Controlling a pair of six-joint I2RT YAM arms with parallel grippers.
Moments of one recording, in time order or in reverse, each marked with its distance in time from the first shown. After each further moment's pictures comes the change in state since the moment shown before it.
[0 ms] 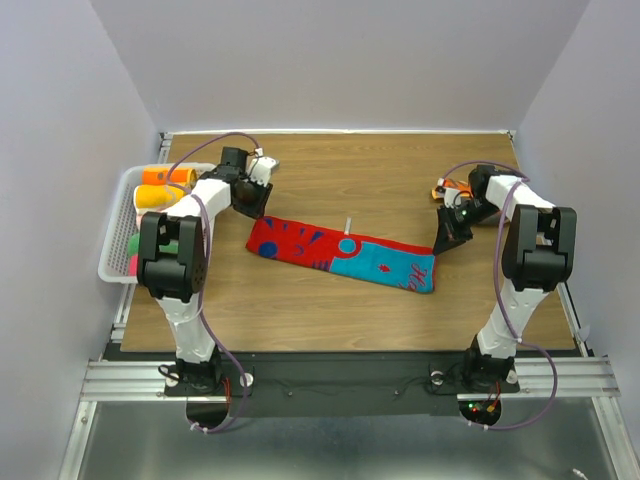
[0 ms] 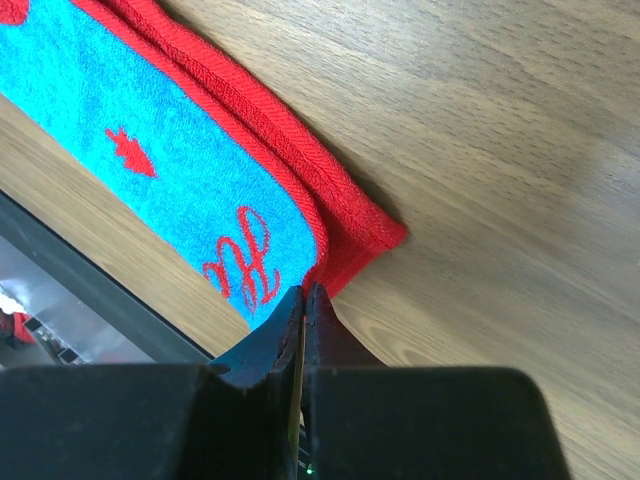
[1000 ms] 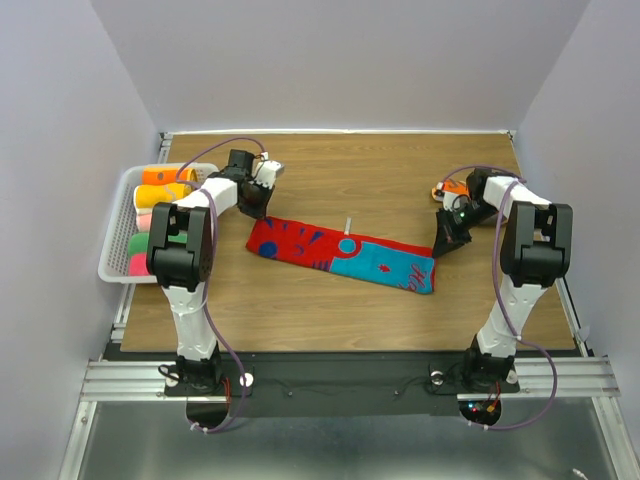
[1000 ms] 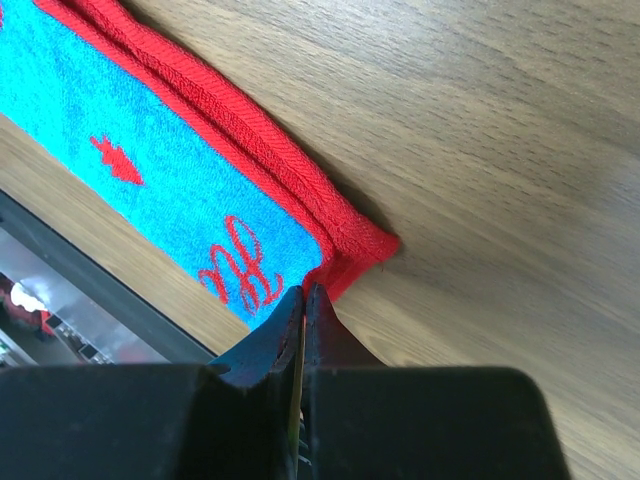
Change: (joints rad) left arm -0.013 0.121 0.043 0.026 0.019 -0.009; right arm 0.000 0.042 0.000 0.001 0.005 0.030
